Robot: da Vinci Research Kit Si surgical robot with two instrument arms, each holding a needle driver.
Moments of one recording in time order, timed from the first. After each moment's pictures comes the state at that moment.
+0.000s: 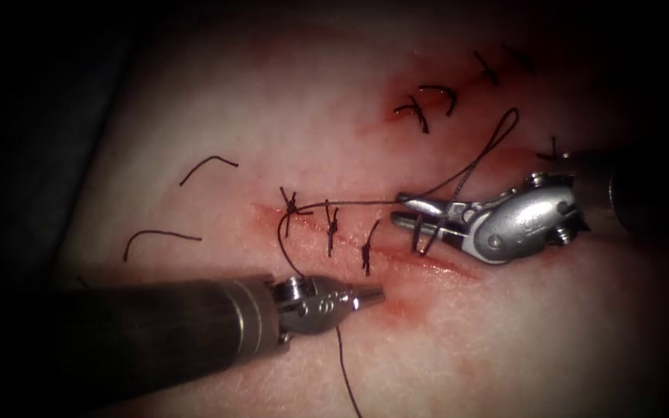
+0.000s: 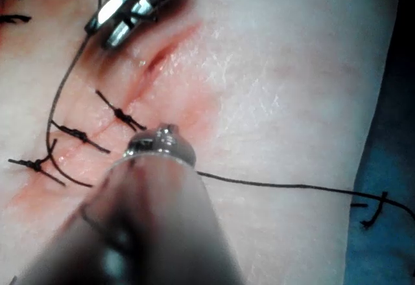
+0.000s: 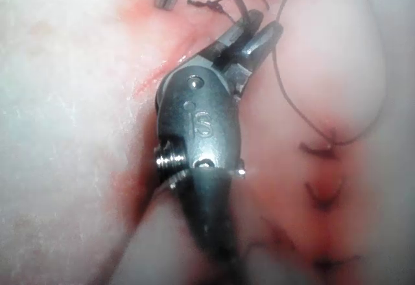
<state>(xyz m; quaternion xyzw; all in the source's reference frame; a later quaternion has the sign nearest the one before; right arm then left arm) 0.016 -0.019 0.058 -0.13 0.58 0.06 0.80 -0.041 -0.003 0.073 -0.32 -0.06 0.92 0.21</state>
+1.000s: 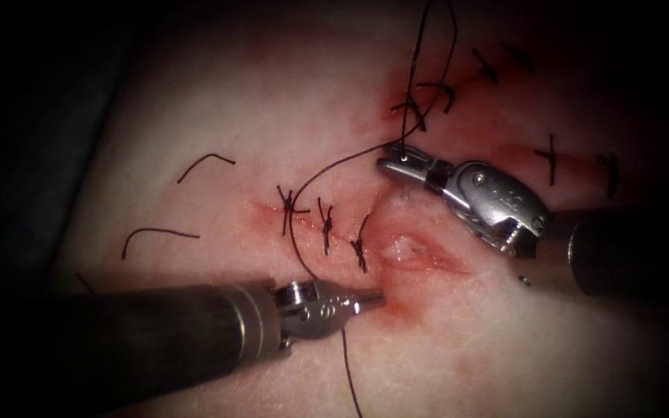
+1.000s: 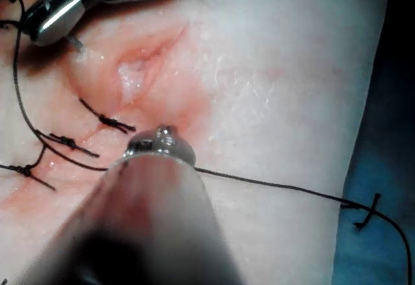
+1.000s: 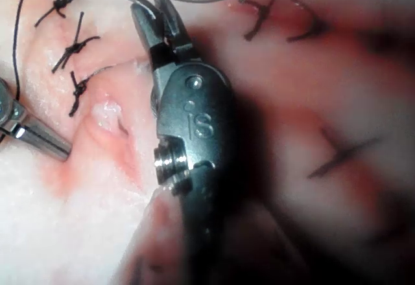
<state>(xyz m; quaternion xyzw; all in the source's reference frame) 0.016 -0.015 0.062 0.05 0.57 0.43 0.70 -0.041 -0.004 0.072 -0.32 -0.06 0.92 0.21</state>
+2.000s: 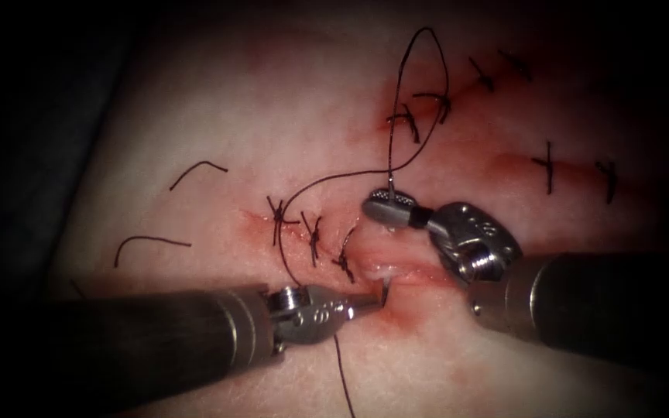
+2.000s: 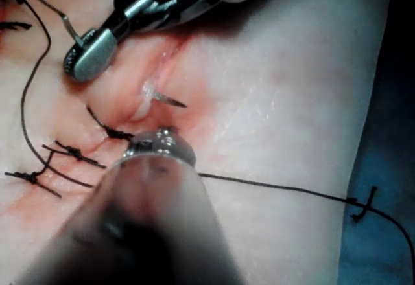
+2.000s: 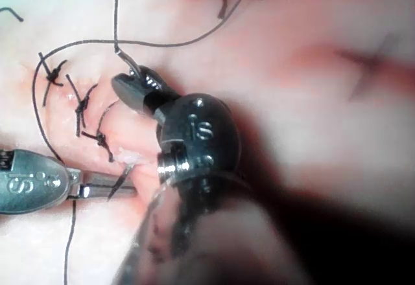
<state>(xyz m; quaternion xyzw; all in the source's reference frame) 0.019 -0.025 0.061 0.25 0.48 0.59 0.60 -0.041 -0.004 0.072 -0.32 -0.06 0.92 0.21</state>
